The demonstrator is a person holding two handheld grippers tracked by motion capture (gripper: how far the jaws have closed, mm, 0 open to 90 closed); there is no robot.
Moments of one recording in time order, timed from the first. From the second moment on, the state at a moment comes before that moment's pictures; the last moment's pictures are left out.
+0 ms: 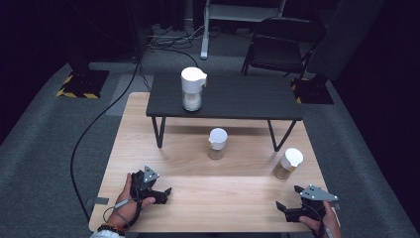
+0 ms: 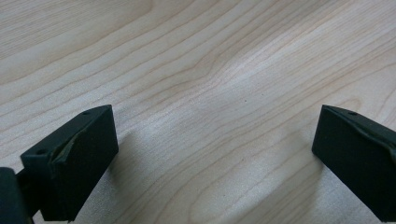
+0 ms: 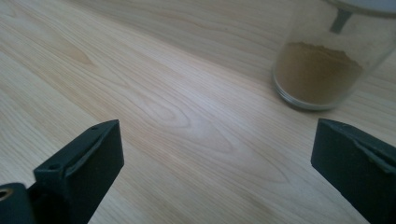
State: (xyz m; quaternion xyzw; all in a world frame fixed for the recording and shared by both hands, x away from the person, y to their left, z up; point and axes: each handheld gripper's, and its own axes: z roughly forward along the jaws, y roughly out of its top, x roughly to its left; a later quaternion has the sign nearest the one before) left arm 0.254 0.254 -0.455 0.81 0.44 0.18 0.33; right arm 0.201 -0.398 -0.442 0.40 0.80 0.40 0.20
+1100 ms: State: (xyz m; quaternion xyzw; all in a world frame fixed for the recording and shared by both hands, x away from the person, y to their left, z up) left arm 0.254 0.254 -0.455 0.81 0.44 0.18 0.33; right arm 0.218 -0.333 -0.433 0.36 0.80 0.44 0.20
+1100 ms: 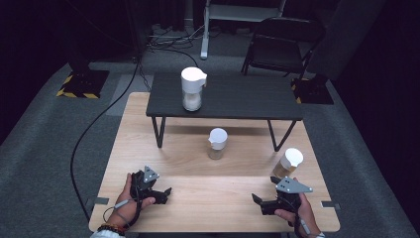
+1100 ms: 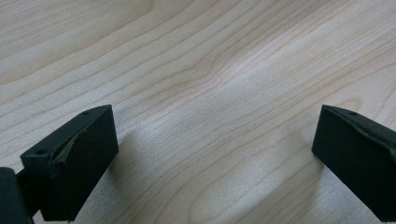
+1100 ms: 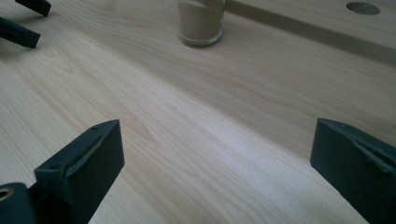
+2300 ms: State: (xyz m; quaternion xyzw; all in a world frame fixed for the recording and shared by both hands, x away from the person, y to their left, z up) left arm 0.254 0.254 -0.454 0.81 0.44 0.18 0.33; right arm 0.277 -0.269 -0.425 0.33 0.78 0.48 0.23
